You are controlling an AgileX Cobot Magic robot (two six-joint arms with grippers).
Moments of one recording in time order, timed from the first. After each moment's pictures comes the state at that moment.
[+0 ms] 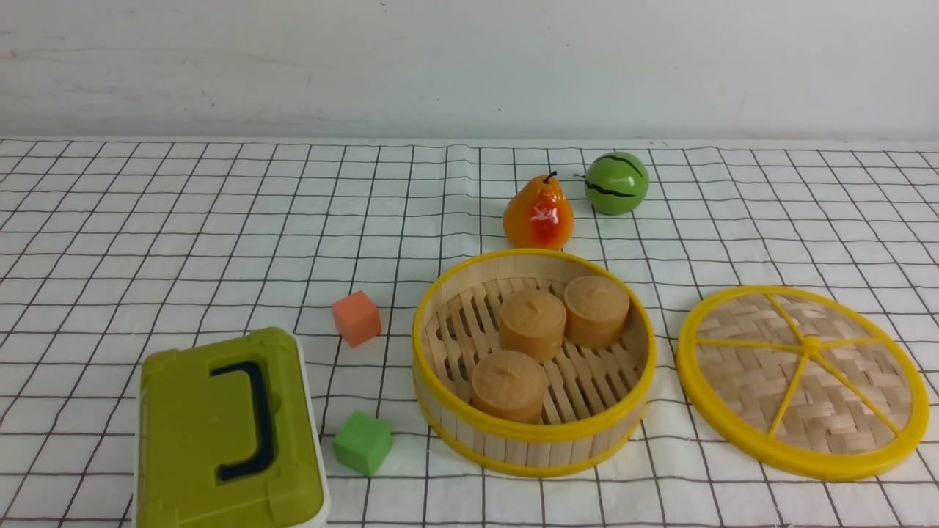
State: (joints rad) right arm -0.03 -0.01 0.02 0.05 0.38 0.04; left arm 0.01 -0.01 0.03 -0.05 0.35 0.03
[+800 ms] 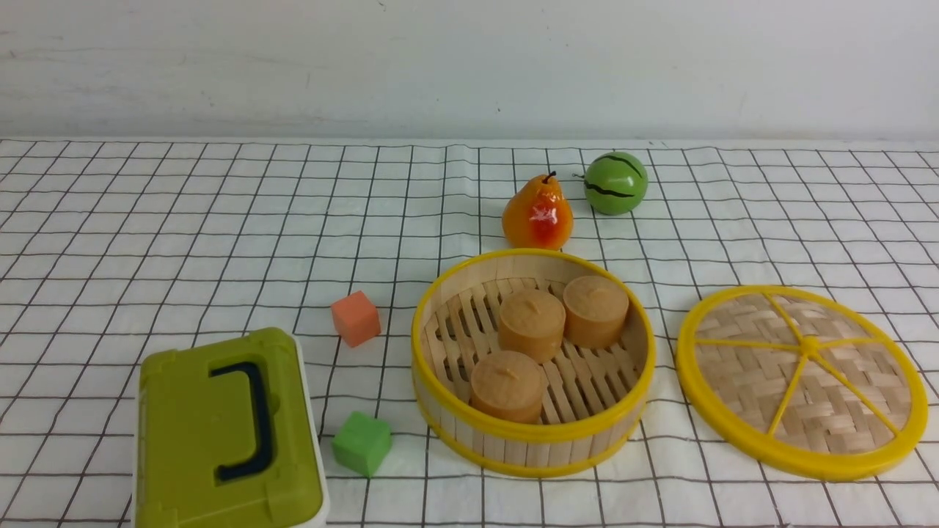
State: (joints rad) right arm -0.03 -0.01 0.02 0.05 0.38 0.04; left arm 0.01 -0.01 0.03 -0.05 0.35 0.03
